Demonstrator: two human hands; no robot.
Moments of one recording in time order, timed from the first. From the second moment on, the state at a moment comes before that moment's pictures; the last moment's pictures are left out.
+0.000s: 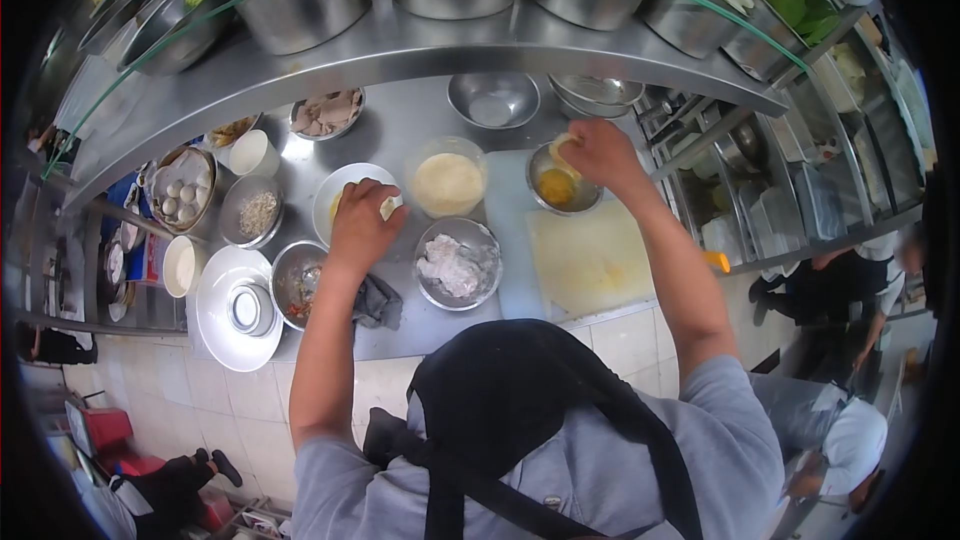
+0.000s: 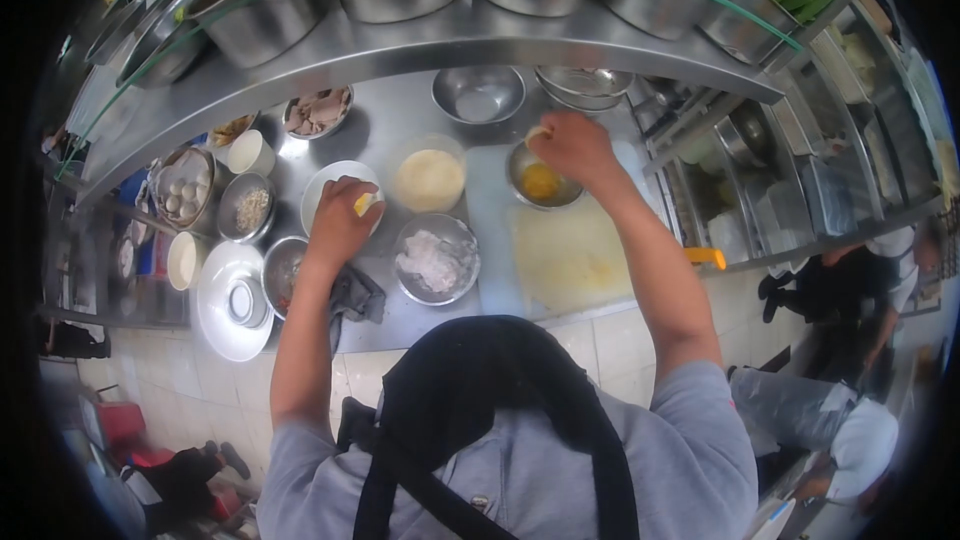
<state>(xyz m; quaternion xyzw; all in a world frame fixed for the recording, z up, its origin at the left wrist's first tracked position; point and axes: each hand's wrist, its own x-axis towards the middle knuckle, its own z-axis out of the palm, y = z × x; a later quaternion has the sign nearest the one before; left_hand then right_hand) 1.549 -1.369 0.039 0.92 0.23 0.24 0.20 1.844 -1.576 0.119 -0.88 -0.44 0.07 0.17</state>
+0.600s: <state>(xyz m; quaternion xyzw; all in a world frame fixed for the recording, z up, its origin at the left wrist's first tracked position) 1.691 -1.346 -0.007 0.98 0.18 -0.01 0.13 1.789 -1.578 0.035 -0.76 -0.59 -0.04 0.27</state>
